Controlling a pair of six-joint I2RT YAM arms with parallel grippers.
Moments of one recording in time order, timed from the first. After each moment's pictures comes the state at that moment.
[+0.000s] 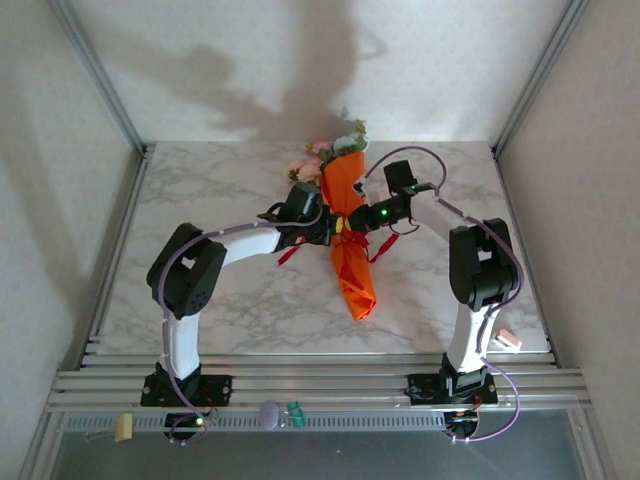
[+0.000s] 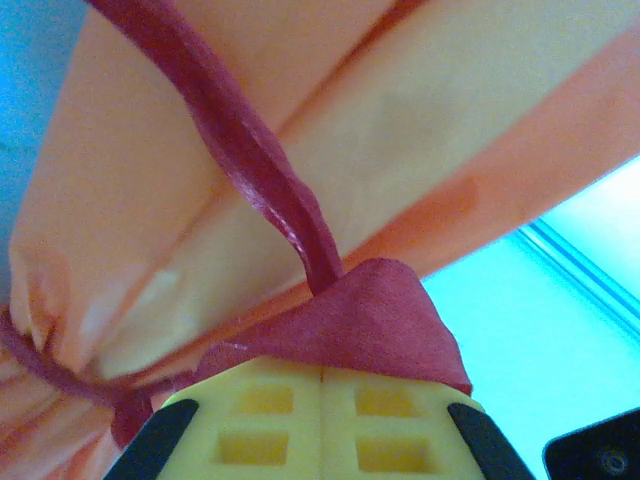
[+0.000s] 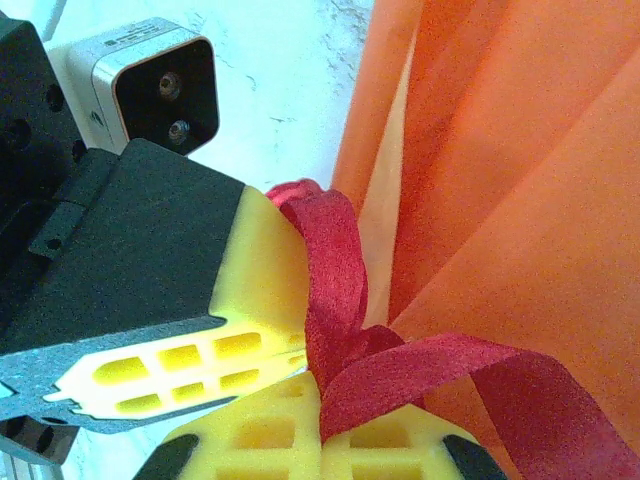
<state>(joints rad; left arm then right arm) -0.59 1.96 1.27 0.04 0.28 -1.96 0.32 1.91 1.38 -0.55 -0.74 -0.10</state>
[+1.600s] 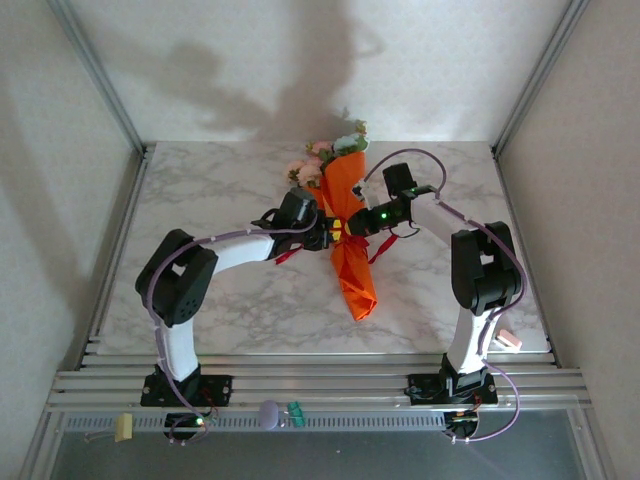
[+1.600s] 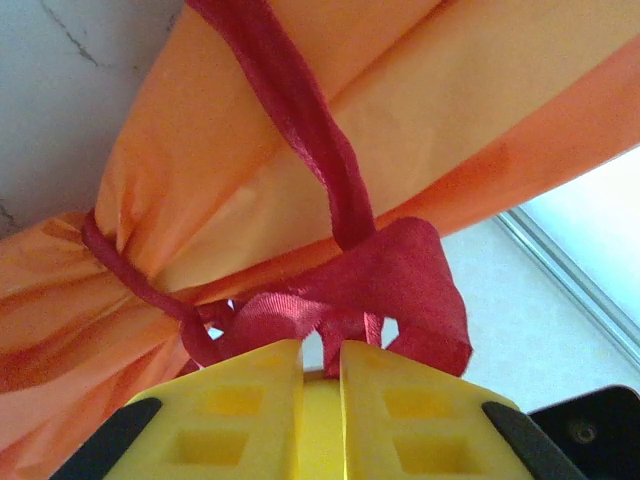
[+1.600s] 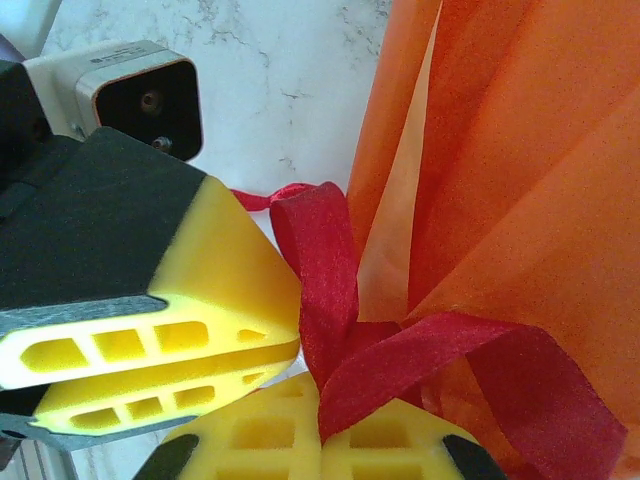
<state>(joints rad) -0.60 1.90 1.18 0.08 0.30 -2.07 0.33 1.89 1.35 -0.57 -0.73 -0.11</state>
